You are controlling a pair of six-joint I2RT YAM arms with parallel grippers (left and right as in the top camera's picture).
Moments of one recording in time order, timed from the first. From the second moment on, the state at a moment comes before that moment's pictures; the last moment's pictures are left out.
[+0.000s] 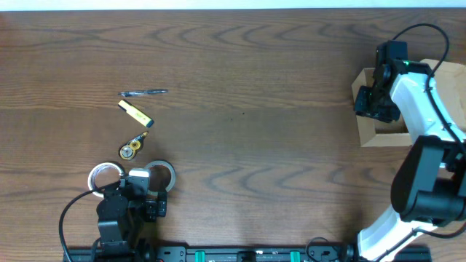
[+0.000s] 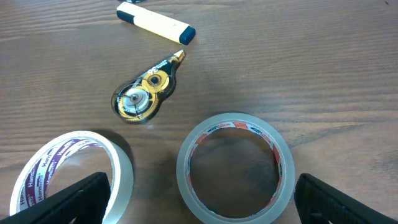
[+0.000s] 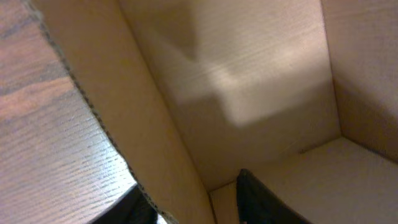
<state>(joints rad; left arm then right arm) 0.04 0.01 0.18 -0.82 0.04 0.17 -0.14 1.88 1.40 -0.96 0.16 0.23</state>
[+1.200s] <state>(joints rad) 0.04 0.01 0.18 -0.82 0.04 0.17 0.56 1.81 1.52 -0.98 0.08 -0.42</state>
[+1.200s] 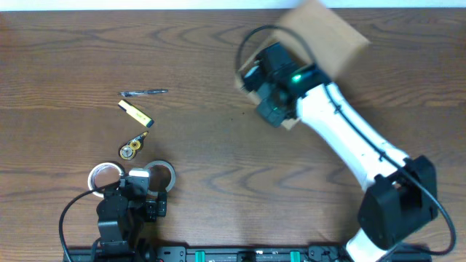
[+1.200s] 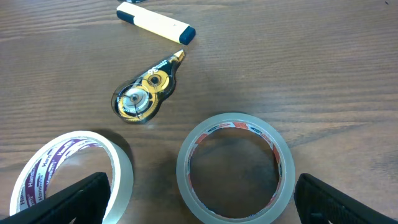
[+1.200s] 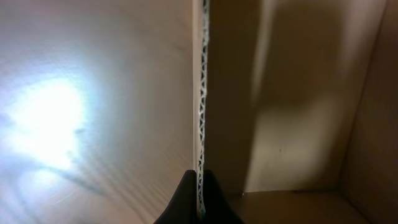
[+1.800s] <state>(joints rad) 0.04 0.01 0.18 -0.82 0.04 0.17 0.68 1.85 1.51 -1.11 -0.13 -0.70</state>
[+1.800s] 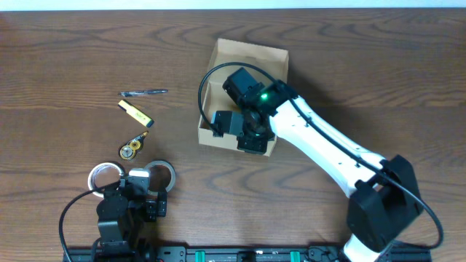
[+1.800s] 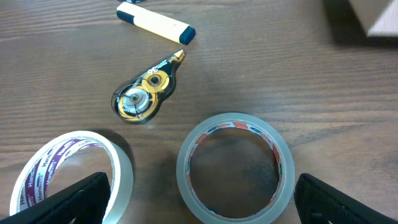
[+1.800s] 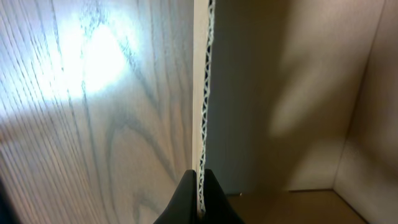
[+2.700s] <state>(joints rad) 0.04 0.01 0.18 -0.82 0.04 0.17 0.68 1.97 1.50 -1.20 -0.11 -0.89</state>
